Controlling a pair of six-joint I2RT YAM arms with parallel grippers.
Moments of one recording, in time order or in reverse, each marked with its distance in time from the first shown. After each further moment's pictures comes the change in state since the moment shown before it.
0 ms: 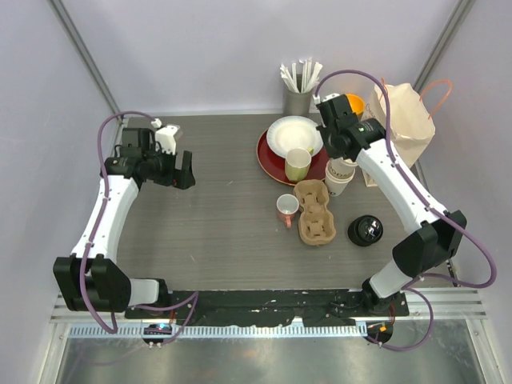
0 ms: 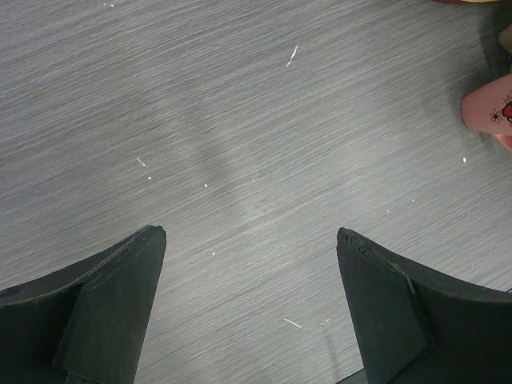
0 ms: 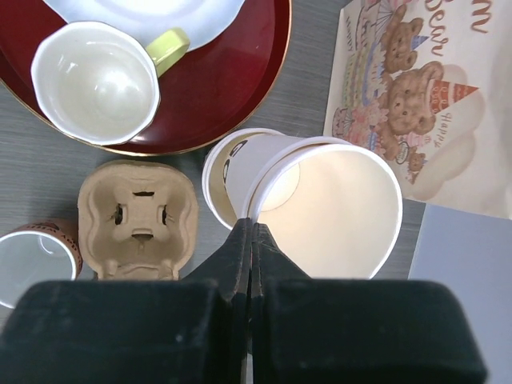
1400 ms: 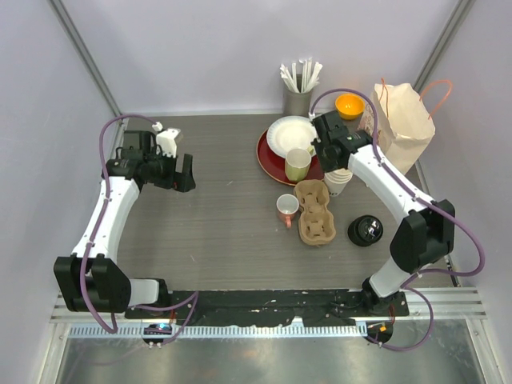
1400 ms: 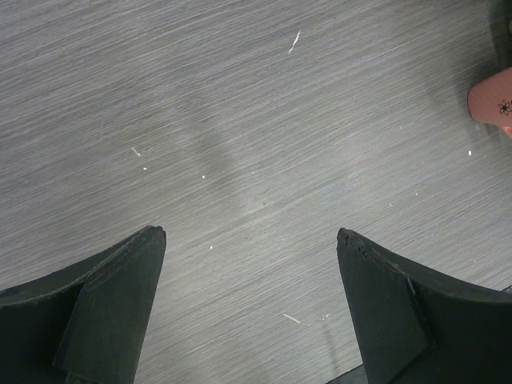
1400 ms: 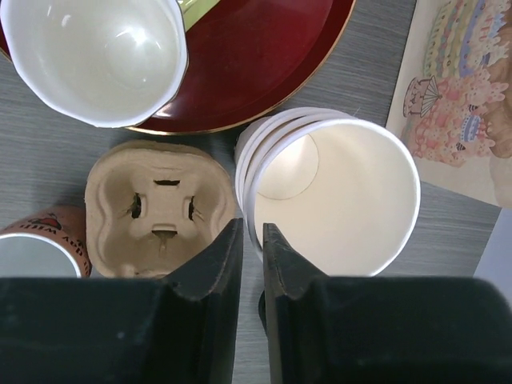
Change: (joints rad) left arm 0.000 -0.003 -0.029 0.000 -0.005 -0.002; right arm -0.020 0.018 -0.186 0.109 -0.102 0.050
